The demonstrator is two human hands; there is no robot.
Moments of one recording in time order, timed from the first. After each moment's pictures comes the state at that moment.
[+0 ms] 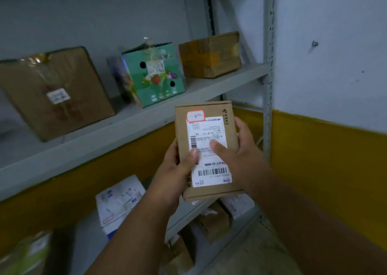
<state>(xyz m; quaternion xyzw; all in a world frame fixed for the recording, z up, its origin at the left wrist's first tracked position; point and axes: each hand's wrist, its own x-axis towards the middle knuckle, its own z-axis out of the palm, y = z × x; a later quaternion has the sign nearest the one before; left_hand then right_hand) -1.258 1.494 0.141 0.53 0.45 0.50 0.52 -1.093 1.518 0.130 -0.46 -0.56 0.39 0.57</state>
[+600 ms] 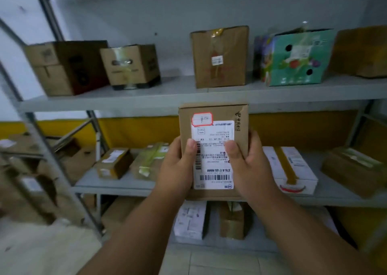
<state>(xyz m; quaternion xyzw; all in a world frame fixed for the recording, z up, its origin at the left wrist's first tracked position) -1.311 1.285 0.153 0.34 0.64 0.66 0.19 -1.207 1.398 0.133 -0.16 -0.70 0.52 0.47</state>
